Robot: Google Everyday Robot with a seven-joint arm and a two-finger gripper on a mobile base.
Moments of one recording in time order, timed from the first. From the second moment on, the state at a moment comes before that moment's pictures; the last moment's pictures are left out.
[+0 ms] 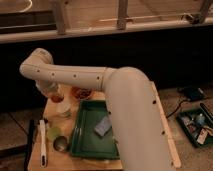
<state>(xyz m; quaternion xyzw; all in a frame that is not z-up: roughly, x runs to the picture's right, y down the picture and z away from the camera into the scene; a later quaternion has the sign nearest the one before) -0.278 0.035 0.766 -0.15 -0.22 -0.67 0.70</state>
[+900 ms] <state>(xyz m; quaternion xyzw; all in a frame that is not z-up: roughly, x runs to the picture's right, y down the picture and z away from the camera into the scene) -0.269 0.042 0.768 -0.17 -0.22 -0.65 0.71</state>
